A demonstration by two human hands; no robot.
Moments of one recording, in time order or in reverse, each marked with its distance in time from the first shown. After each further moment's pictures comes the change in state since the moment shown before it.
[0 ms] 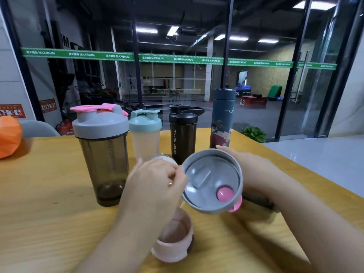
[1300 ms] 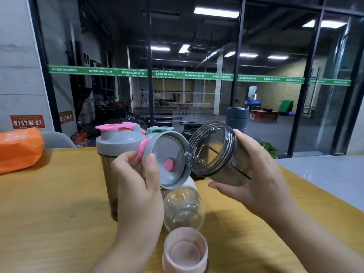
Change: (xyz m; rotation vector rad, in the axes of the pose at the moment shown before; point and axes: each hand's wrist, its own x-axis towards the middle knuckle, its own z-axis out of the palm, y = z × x) left_hand 0.013 -0.004 -0.021 -0.462 0.431 -0.336; right_hand -0.001 -0.023 0.008 0.312 0.950 -0.529
